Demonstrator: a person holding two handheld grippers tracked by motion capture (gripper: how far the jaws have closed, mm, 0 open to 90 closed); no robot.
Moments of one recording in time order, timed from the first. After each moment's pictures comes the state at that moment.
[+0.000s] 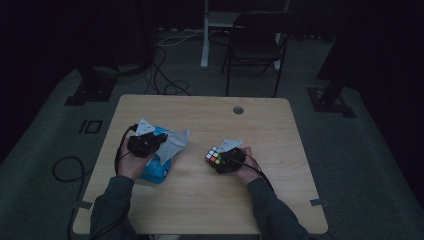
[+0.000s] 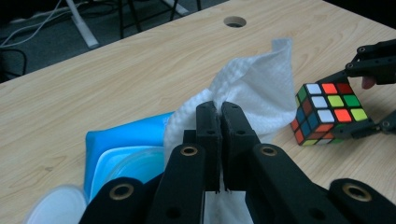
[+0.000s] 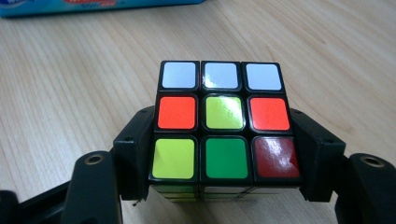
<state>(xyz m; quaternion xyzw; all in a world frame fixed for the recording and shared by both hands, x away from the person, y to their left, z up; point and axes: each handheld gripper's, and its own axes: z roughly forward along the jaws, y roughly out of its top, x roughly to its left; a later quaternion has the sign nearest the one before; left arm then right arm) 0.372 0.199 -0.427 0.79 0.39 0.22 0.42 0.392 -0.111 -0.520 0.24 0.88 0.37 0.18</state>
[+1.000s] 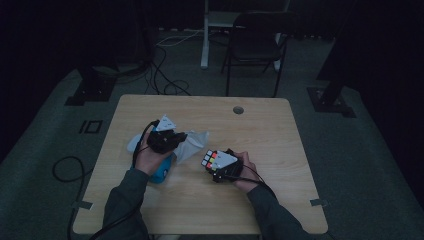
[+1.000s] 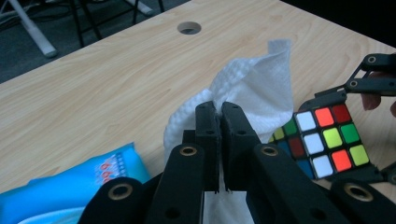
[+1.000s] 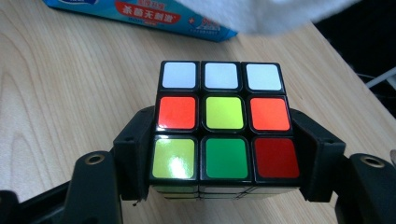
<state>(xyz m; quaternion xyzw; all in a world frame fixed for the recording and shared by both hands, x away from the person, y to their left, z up) 0.386 0.146 -0.422 0.82 0.33 0.18 0.42 0.345 -0.096 -0.499 0.14 0.88 0.36 0.28</state>
